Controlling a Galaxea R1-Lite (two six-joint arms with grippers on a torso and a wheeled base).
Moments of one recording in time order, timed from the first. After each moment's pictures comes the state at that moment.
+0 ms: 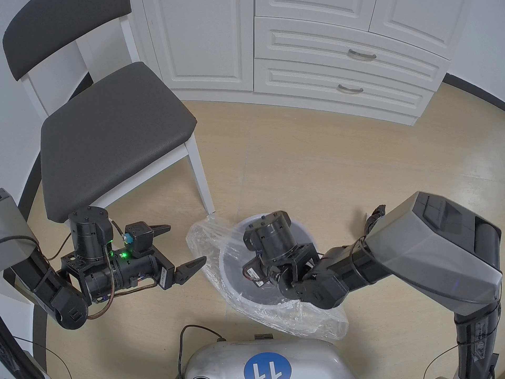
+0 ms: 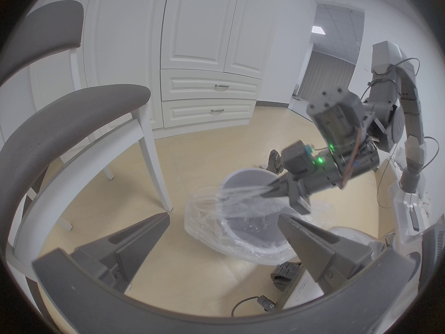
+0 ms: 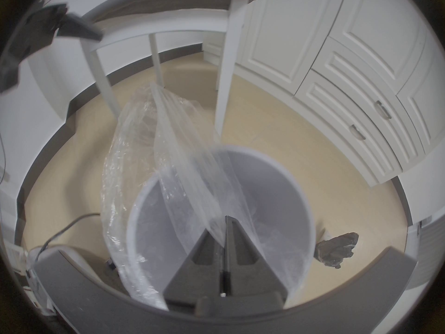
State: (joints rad) left arm -0.34 1.87 -0.39 -1.16 -0.30 0.25; right arm 0.82 2.33 -1.31 -0.42 -0.49 -0.17
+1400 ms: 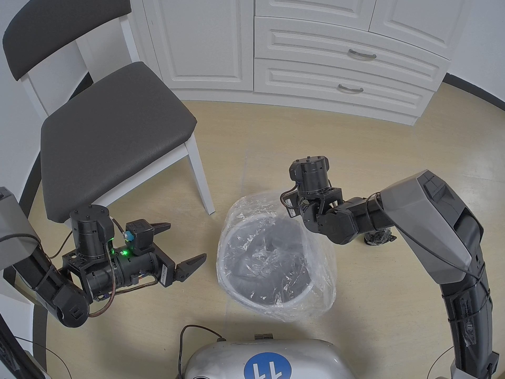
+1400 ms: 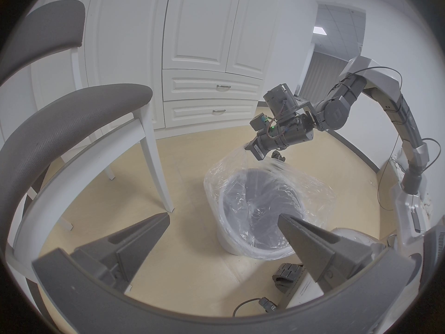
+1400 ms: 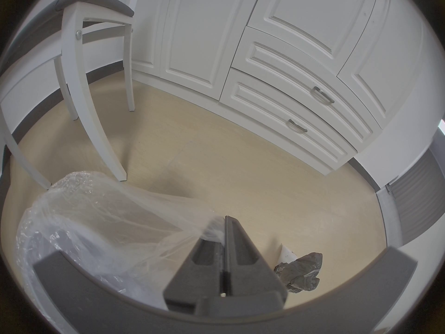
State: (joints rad) left arm -0.34 1.88 -0.41 -1.16 -0.29 0.25; right arm 0.55 2.48 -1.70 -0.42 -0.59 -0.20
